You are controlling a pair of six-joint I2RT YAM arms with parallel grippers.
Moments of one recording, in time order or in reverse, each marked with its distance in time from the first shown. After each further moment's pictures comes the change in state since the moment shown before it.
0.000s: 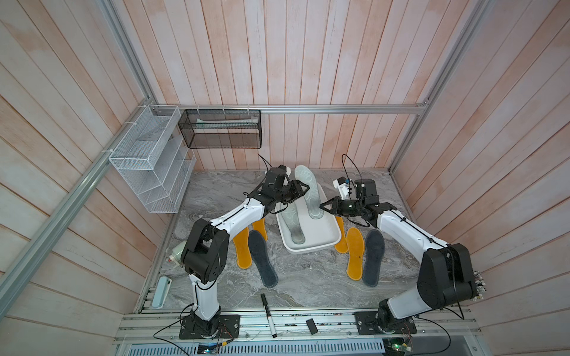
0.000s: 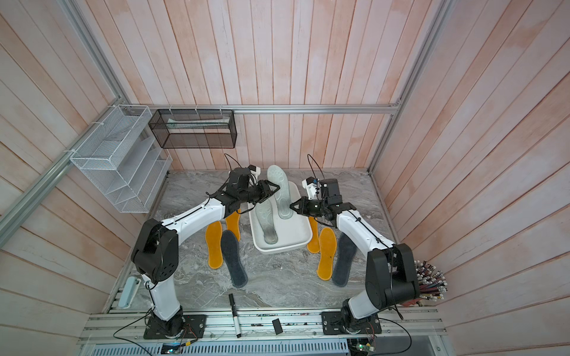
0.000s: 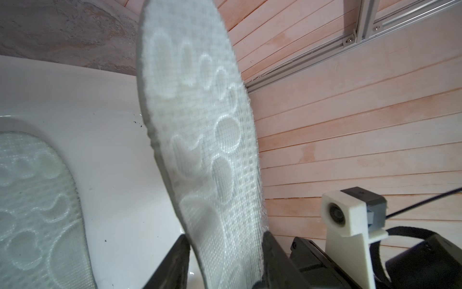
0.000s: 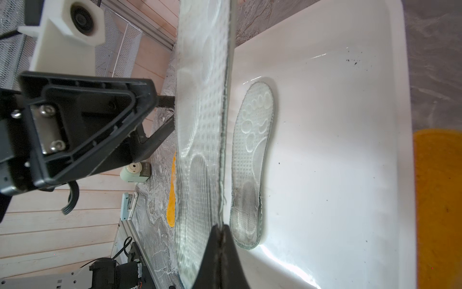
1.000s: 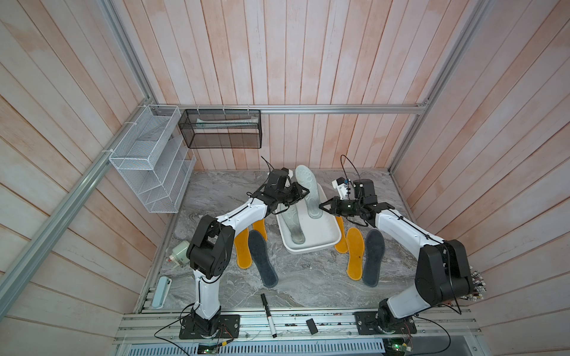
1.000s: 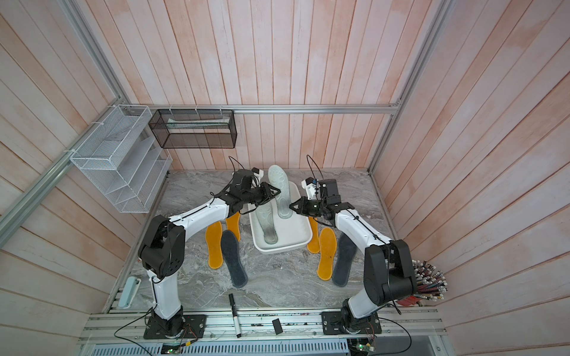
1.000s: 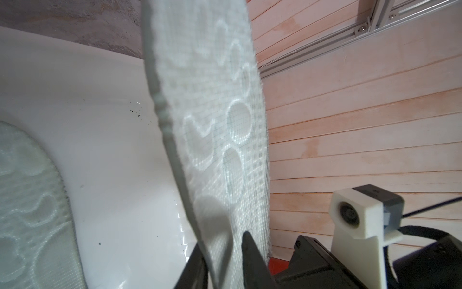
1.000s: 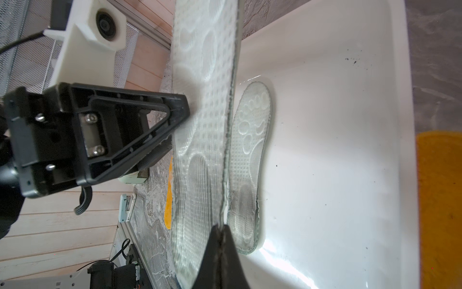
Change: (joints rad) left arm 0.000 0.062 0.018 0.020 0.046 -0.017; right arm 0.000 0.032 0.000 0.023 -0.002 0.002
